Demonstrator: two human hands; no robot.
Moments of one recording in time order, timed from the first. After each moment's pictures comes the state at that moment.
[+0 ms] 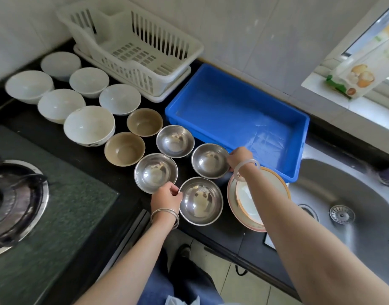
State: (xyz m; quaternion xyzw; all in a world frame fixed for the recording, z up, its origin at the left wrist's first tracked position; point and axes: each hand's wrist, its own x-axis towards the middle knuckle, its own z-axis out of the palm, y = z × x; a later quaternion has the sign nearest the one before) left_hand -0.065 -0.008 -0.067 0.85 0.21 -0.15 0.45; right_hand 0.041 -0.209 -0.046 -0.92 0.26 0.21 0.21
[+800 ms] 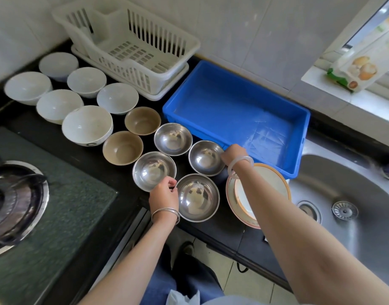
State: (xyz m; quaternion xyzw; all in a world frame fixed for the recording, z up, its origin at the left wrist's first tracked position) left_hand -0.066 -0.016 -0.064 0.87 0.22 -0.08 0.43; right_hand 0.040 -0.199 -0.044 -0.93 0.24 0.21 0.20
